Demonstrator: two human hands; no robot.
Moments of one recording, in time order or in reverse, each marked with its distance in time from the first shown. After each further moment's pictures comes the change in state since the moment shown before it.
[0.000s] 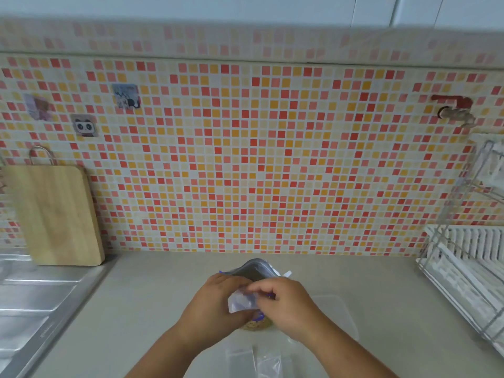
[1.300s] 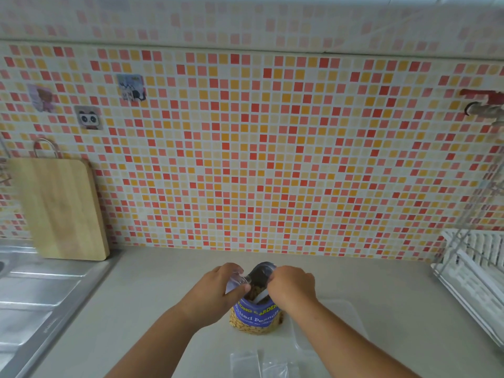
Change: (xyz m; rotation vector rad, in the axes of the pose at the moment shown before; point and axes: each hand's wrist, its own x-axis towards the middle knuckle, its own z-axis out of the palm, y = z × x) left_hand 0.039 -0.053 0.003 0.035 -0.151 -0.260; right_hand 0.093 0.036 0.021 -0.690 0.039 0.371
